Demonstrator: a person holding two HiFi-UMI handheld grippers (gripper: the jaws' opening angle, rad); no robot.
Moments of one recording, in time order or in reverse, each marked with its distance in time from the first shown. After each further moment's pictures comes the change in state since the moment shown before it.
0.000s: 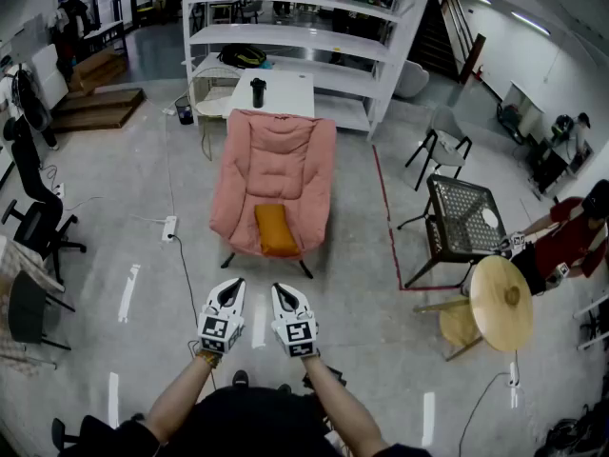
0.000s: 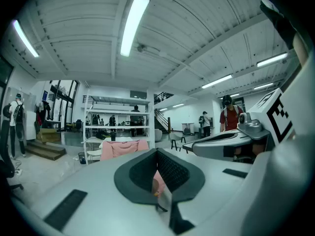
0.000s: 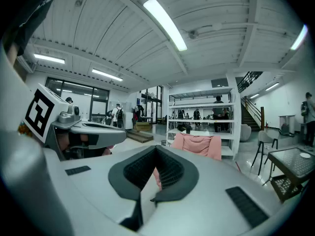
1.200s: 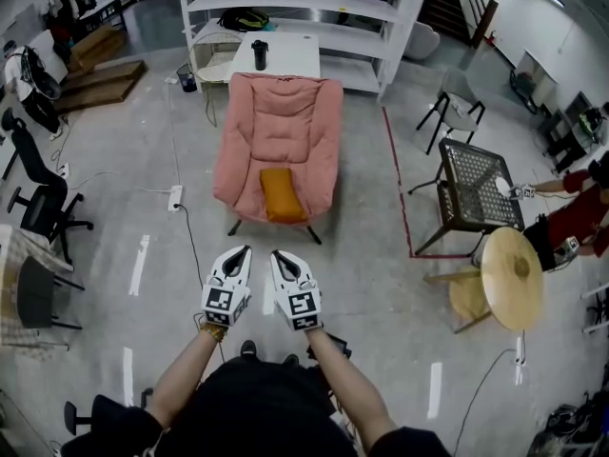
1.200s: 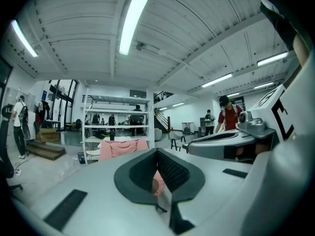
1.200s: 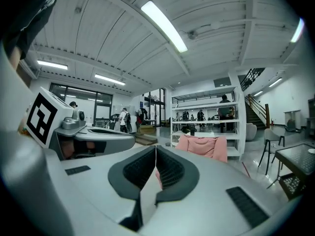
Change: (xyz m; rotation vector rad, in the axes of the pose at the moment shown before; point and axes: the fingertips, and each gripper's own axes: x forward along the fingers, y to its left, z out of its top) left arm 0.047 -0.001 0.016 0.008 -0.015 0.000; right arm 0.027 -0.024 0.016 -0.005 -0.065 0.059
